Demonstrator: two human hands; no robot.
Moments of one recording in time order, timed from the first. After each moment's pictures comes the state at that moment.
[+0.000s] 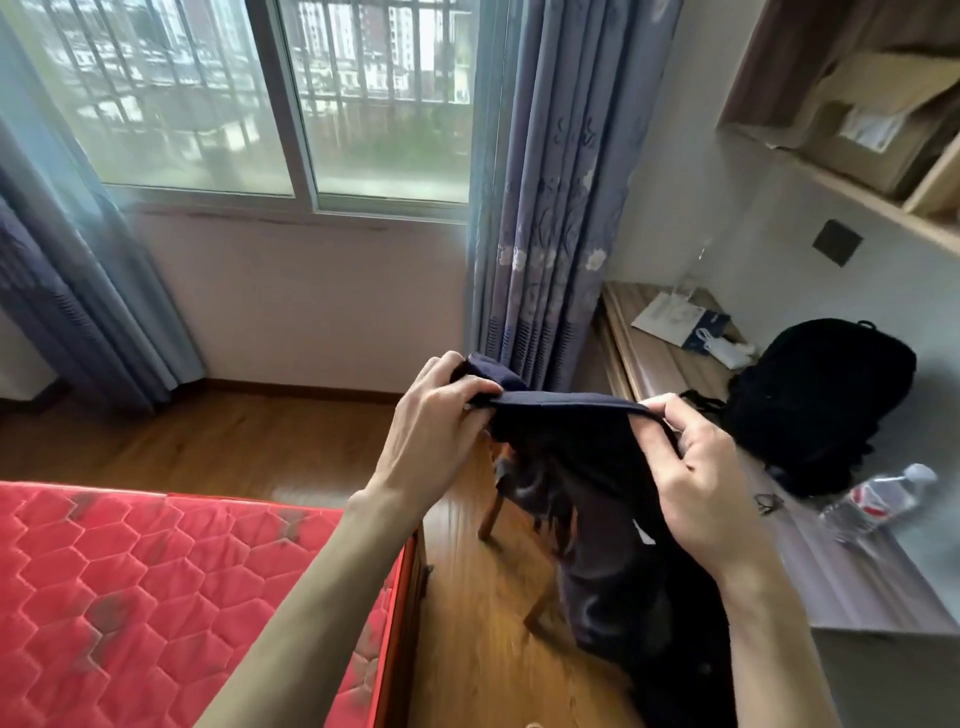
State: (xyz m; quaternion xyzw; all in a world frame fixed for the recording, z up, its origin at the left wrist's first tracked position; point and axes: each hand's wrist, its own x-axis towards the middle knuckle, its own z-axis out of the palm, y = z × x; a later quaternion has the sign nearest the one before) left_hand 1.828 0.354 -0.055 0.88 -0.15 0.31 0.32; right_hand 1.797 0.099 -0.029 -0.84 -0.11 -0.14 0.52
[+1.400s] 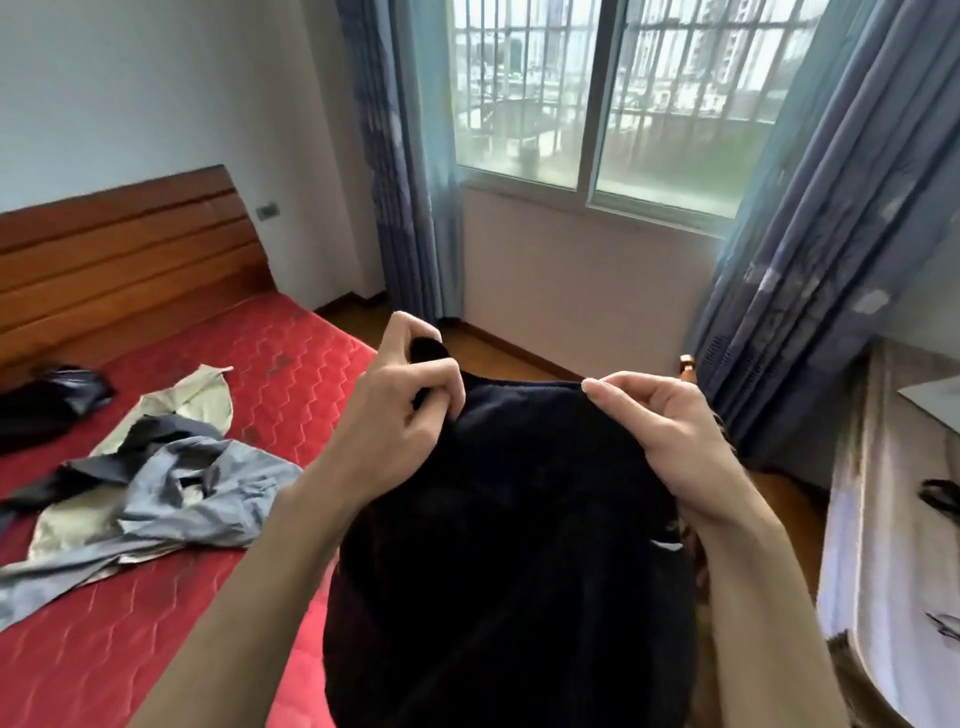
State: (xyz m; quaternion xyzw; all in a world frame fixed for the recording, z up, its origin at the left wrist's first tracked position) left_hand 1.486 0.353 0.021 0.89 0.10 0.35 0.27; right_hand 1.661 0.152 0.005 -0.62 -0.34 0.25 0.66
